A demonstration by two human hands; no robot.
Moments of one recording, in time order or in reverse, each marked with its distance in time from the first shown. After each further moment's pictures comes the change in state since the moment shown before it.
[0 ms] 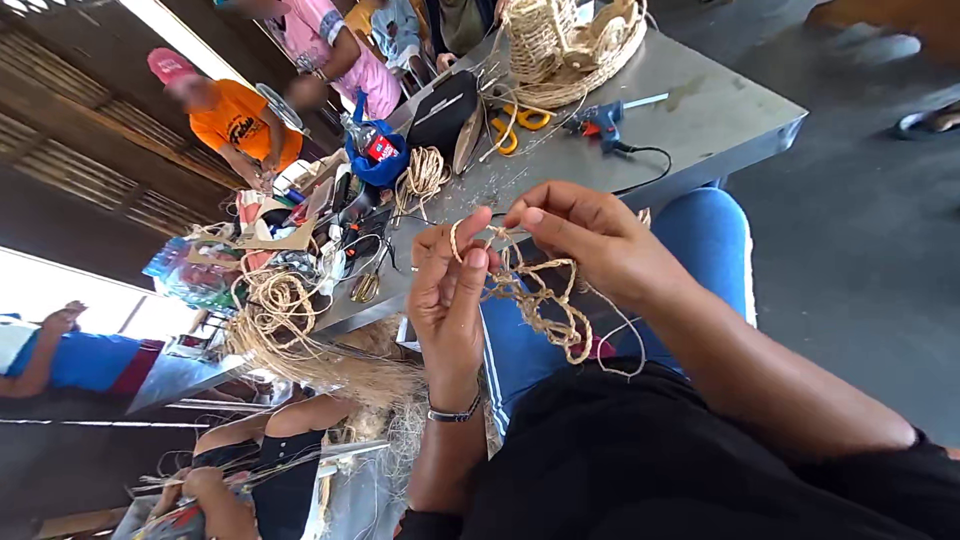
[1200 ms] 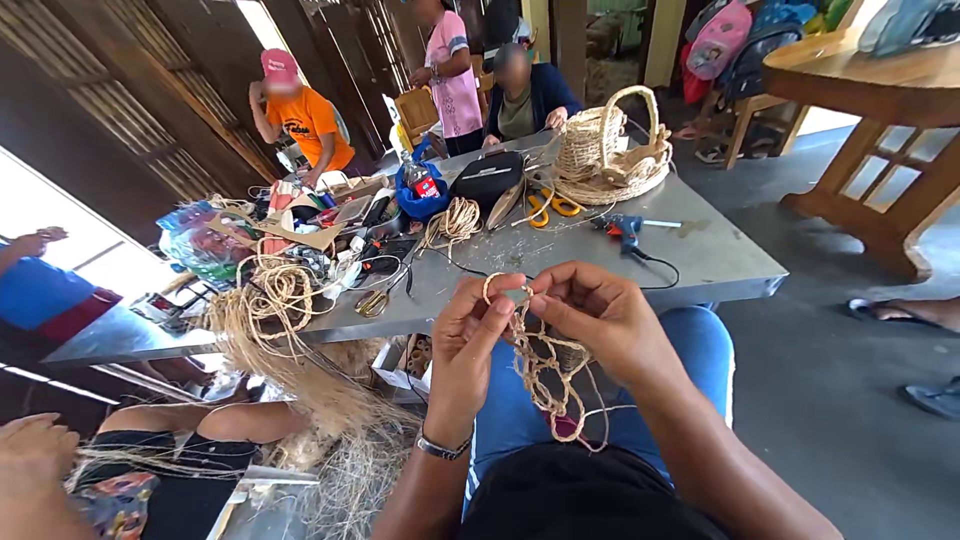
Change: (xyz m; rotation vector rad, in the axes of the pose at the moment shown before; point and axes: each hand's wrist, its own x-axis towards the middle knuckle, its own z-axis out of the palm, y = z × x) left_hand -0.004 -0.003 -0.014 -0.223 0.104 -0.034; right_hand 0.007 -0.012 0.022 -0.102 0.032 0.014
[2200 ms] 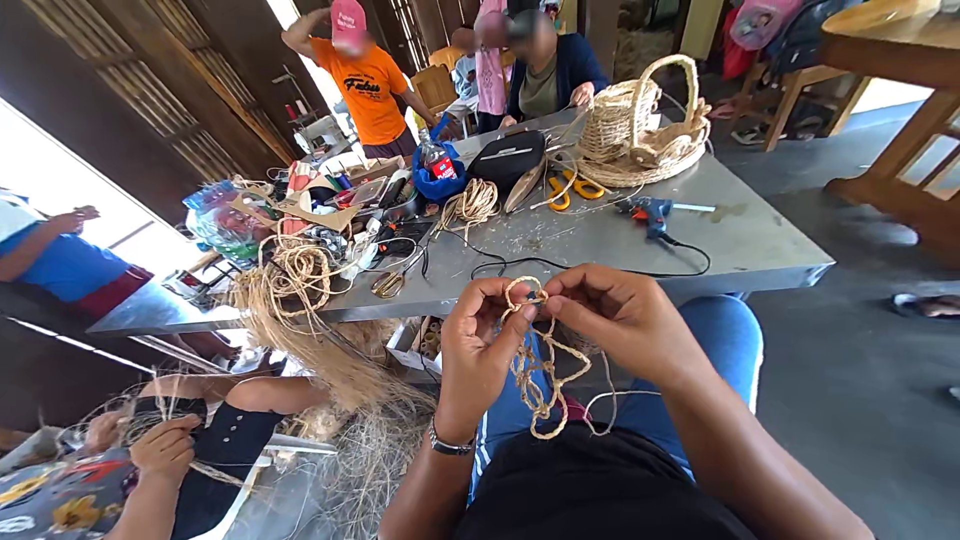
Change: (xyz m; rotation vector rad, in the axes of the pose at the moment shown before) left_hand -0.018 0.008 -0.008 0.424 0.027 0.067; right_hand -0.007 0.007 -0.001 -0.172 -0.119 -0.091
